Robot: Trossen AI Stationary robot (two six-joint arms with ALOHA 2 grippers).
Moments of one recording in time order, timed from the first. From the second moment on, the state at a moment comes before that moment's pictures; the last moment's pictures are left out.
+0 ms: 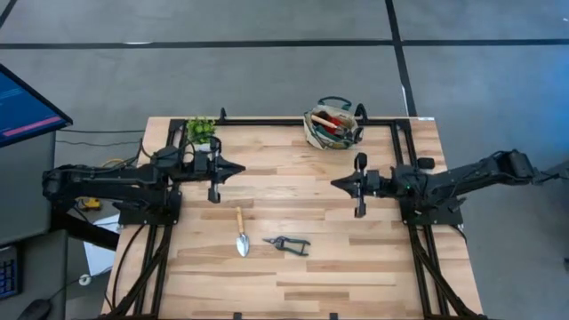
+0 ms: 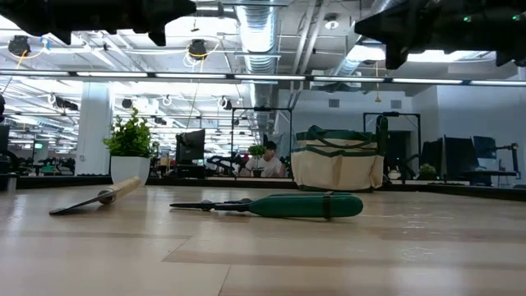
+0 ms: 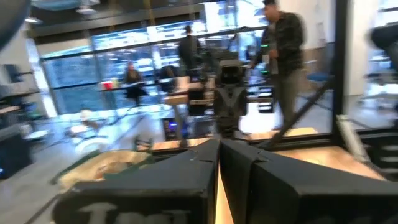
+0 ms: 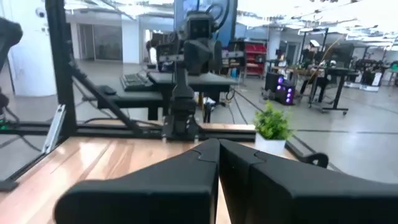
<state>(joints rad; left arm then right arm) 0.15 0.77 0.39 0.51 0.10 0.12 0.10 0.90 0.28 0.70 0.17 -0.08</state>
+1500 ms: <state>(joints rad) -0.22 1.00 0.39 -0.06 0.34 -0.05 0.34 0.90 0.28 0.67 0.32 0.06</state>
